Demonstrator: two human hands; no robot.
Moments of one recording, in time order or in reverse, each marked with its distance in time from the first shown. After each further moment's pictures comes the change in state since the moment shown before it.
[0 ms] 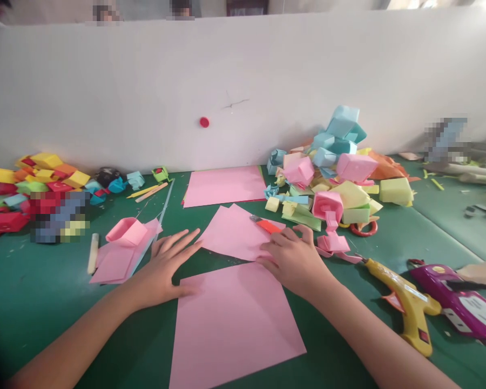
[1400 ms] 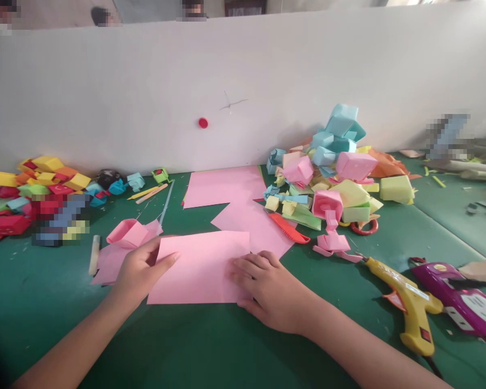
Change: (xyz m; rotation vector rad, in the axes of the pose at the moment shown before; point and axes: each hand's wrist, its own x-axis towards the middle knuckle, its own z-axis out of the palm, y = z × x) left_hand -0.004 0.021 -0.014 -0.624 0.538 -0.400; right_hand -0.010 -0.041 -0.005 0.270 -0.250 -0.314
